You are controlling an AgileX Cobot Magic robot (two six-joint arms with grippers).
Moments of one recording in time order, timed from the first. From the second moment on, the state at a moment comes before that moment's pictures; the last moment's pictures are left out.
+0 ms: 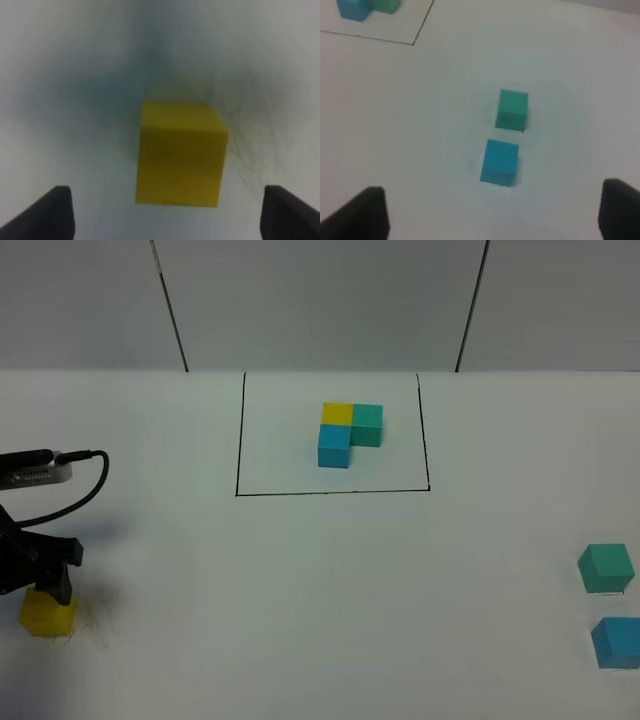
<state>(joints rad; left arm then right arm) 0.04 1.69 -0.90 -0.02 0.71 -0.06 -0.06 -0.01 -0.50 0.15 1.08 -0.25</state>
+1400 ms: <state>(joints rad) -0.37 1.79 -1.22 -0.16 0.88 1.12 -0.06 -0.01 -0.50 0.15 1.08 -0.25</state>
